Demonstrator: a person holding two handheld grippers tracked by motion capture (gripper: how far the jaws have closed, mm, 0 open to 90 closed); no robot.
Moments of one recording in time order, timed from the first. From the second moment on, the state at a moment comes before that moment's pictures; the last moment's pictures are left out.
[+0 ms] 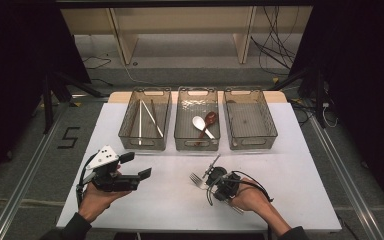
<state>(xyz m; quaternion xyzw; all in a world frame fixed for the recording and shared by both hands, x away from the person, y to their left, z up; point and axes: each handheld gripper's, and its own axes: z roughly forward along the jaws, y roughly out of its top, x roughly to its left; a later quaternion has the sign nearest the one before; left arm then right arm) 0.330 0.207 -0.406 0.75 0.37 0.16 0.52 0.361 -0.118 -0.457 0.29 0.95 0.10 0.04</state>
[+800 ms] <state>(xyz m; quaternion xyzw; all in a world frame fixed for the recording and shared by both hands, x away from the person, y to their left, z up) 0.331 0.207 -0.407 0.75 0.37 0.16 0.52 0.382 -0.161 -0.407 0.37 0.90 0.23 0.08</state>
